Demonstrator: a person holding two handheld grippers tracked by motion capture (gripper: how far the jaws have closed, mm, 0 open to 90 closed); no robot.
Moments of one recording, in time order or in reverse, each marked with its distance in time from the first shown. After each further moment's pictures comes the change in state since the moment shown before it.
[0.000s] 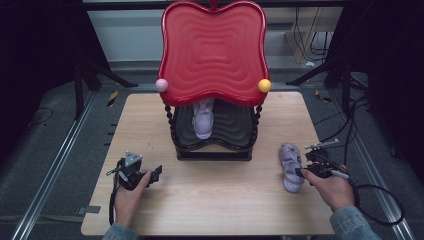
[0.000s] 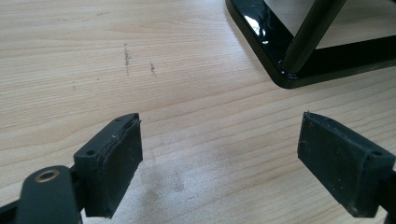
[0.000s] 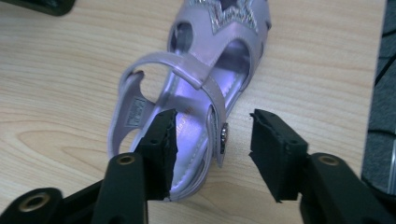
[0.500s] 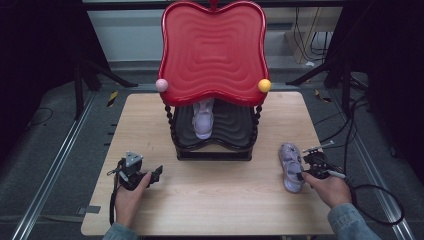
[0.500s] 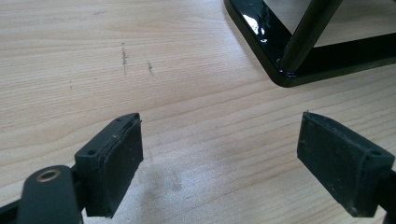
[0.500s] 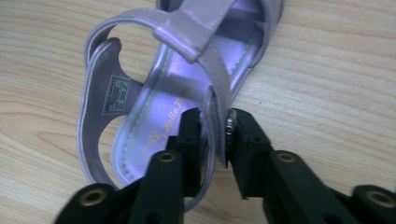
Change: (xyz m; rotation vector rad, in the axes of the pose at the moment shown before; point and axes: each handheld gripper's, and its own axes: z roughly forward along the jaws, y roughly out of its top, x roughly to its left) left arm -0.001 0.000 0.001 0.005 -0.003 0.008; right arm -0.009 -0.005 0.024 0.091 0.042 -0.007
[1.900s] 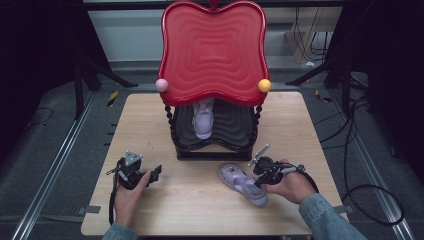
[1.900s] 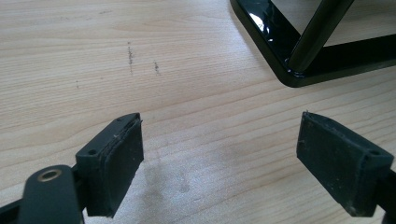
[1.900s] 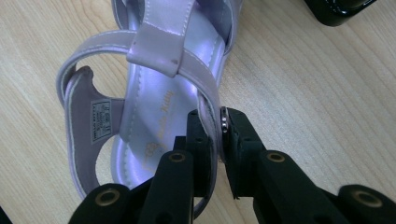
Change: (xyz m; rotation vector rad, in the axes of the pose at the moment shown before) left arm 0.003 0.000 0.002 0.003 0.010 -0.001; right arm 0.127 0.030 0.015 0.089 0.185 -0.640
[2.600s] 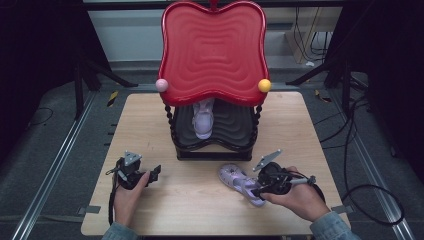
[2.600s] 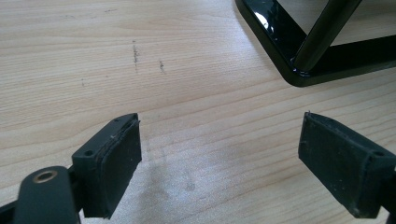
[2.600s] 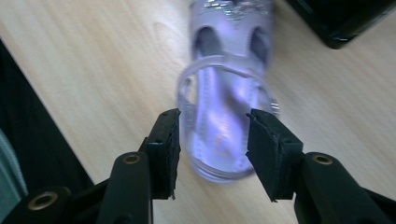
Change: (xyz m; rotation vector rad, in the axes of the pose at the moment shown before) left arm 0.002 -0.001 0.000 0.002 0.008 -0.008; right arm 0.037 -0.013 -0.046 -0.144 0.033 0.051
